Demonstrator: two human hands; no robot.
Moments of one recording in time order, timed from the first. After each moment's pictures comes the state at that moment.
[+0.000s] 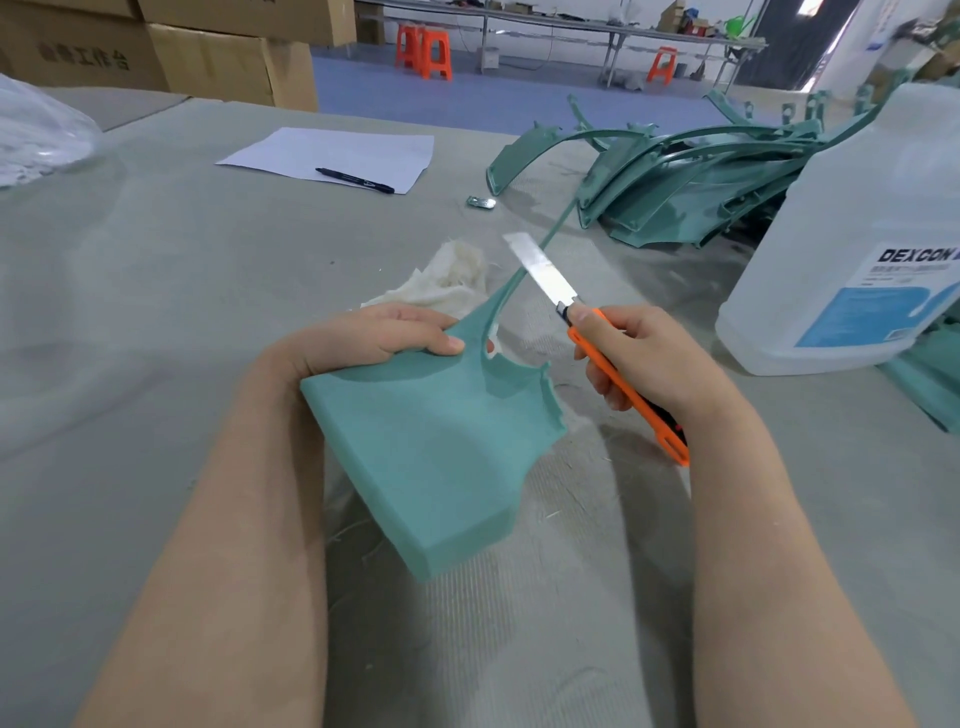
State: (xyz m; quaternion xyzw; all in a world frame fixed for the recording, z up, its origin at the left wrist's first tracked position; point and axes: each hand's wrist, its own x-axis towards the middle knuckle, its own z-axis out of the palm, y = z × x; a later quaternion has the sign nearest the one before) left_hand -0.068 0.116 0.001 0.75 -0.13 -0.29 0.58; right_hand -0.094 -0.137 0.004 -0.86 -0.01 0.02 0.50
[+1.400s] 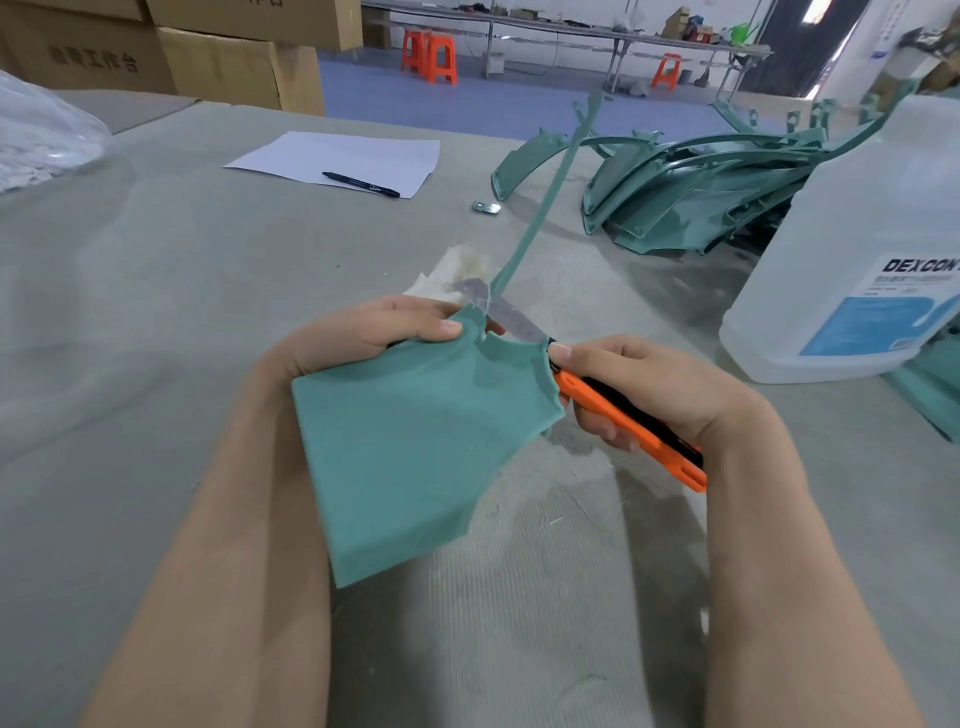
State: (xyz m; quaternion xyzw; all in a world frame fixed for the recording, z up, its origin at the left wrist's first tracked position) left_hand -0.078 0.120 0.006 0.65 -0.19 -0.29 0.68; right_hand -0.110 -0.133 0.023 -0.81 -0.14 0.24 0.52
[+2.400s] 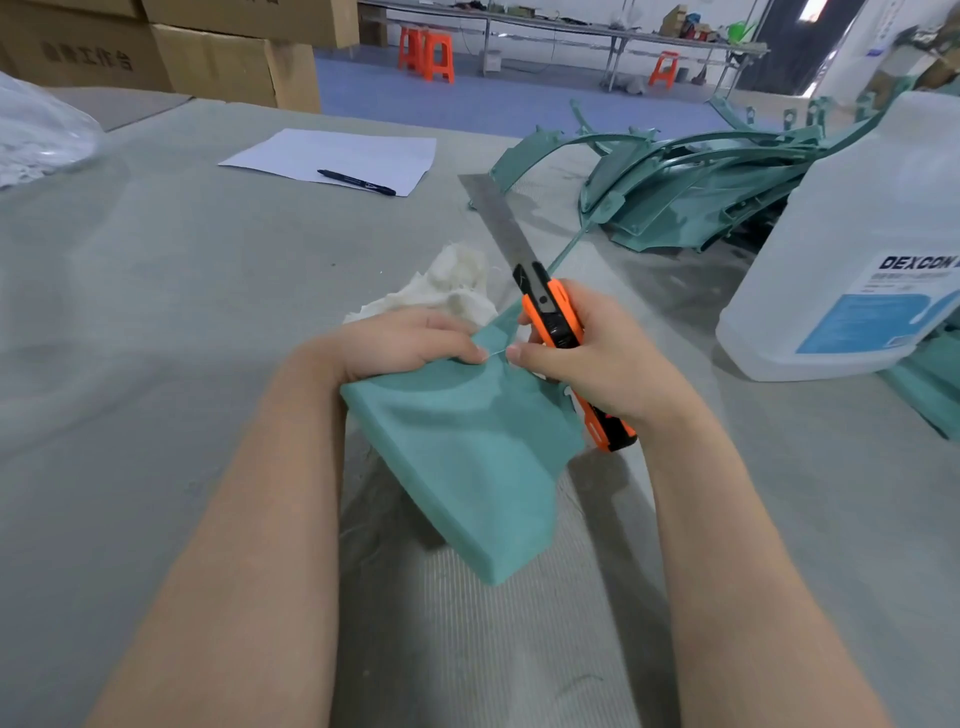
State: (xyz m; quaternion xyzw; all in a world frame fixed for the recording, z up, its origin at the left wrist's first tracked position) left_hand -0.066 0.096 0.005 0.82 -0.12 -0.25 0.51; right_hand -0.094 -0.106 0.009 -0.86 -0.14 -0.02 0.49
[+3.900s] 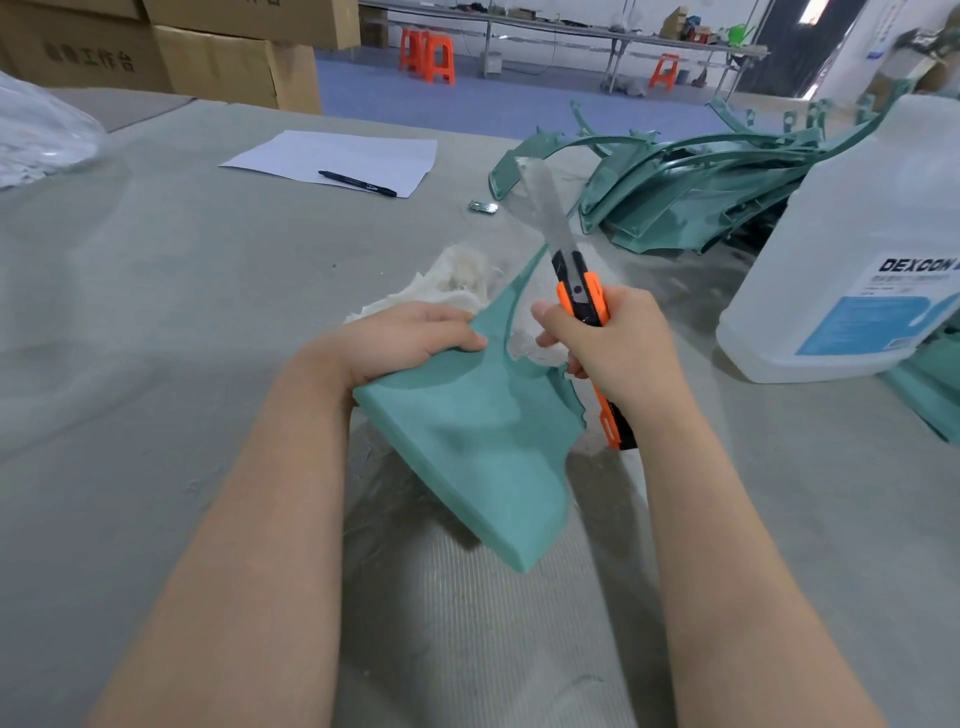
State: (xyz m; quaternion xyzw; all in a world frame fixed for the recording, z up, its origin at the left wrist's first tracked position) left_hand -0.071 0.092 0.005 0.81 -0.08 -0.20 0.54; right_hand -0.092 -0.103 0.010 -0.85 0.00 -0.12 0.51
